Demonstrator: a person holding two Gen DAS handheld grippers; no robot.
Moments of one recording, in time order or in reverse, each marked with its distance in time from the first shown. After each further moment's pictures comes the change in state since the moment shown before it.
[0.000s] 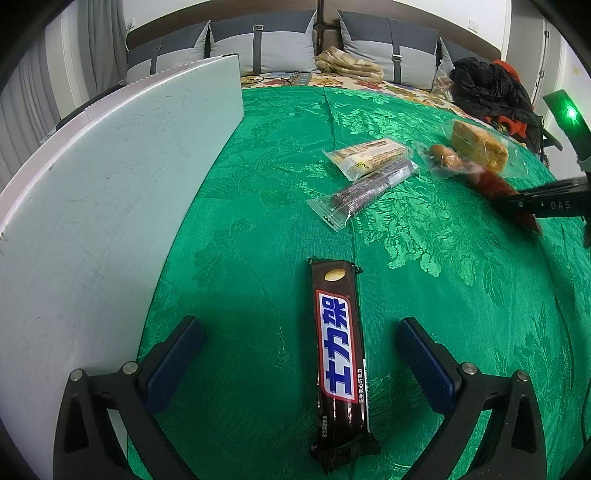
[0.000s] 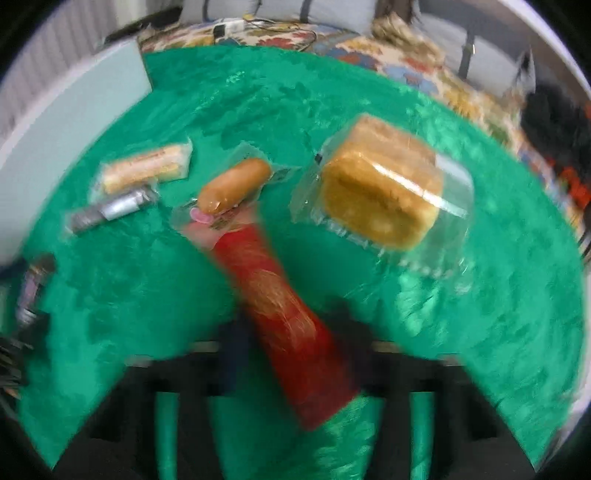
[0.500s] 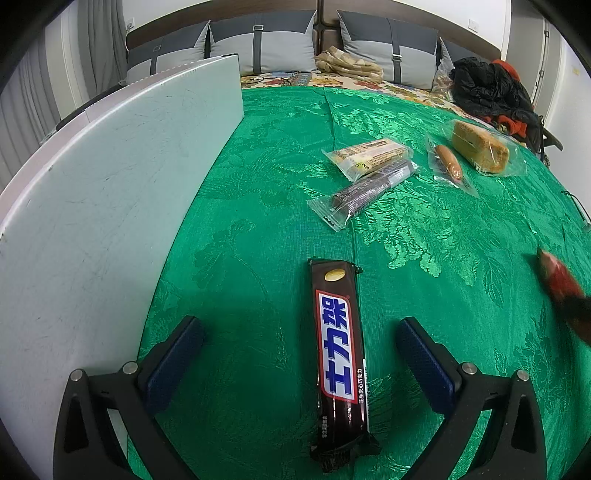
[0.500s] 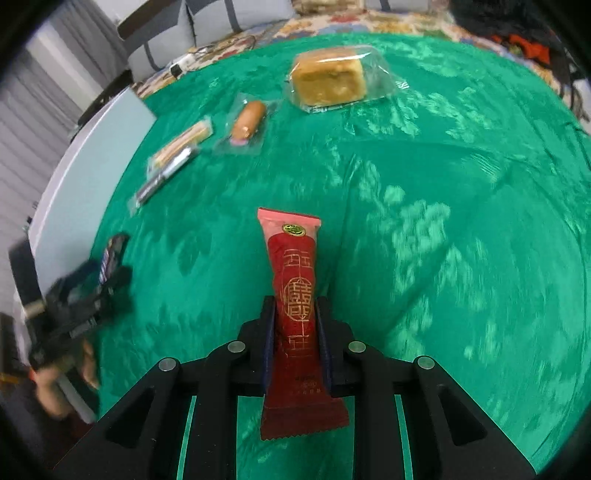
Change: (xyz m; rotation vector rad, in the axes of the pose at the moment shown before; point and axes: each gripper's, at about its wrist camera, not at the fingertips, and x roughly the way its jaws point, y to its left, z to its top) left arm 0.000 0.000 0.000 0.000 0.000 0.000; right arm -0.067 0.023 -0.133 0.372 -0.053 0.125
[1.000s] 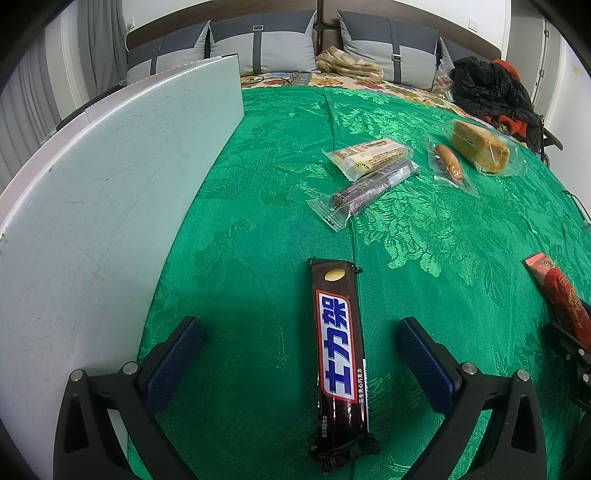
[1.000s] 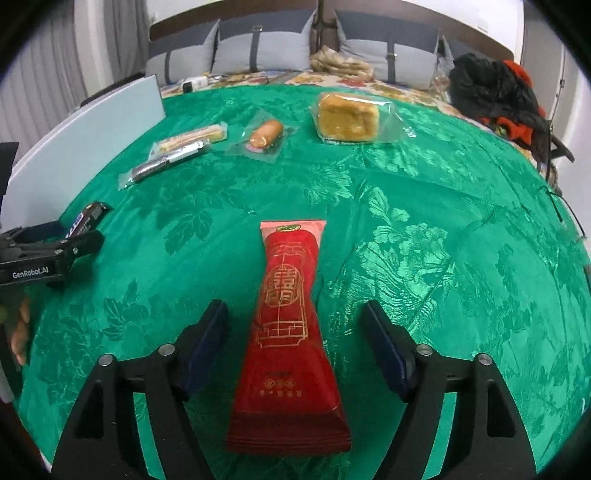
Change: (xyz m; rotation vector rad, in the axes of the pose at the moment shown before) left arm 0.000 0.000 0.000 0.001 0.000 0.000; right arm 0.019 0.029 -0.030 -0.179 -0.229 -0.187
